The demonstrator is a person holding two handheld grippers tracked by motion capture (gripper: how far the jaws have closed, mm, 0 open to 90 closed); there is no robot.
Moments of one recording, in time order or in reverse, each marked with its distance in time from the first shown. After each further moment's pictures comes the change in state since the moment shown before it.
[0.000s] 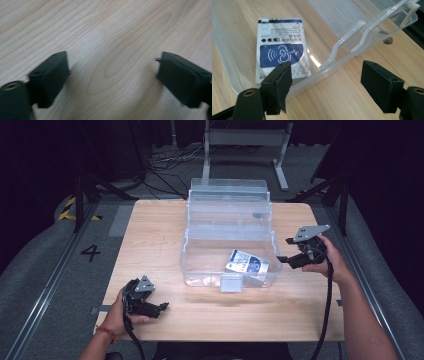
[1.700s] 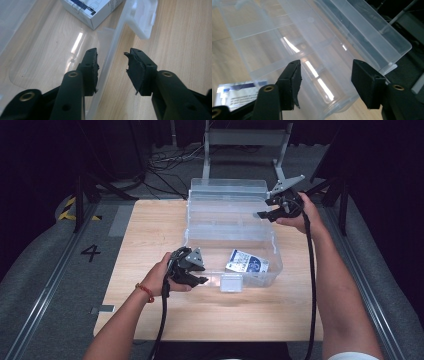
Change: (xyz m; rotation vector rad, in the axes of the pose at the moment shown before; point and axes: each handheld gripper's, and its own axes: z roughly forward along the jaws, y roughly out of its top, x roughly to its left) left arm -0.038 0.159 0.020 0.089 -0.210 0.381; right arm -0.058 0.121 0.035 -0.020 -0.059 -0.024
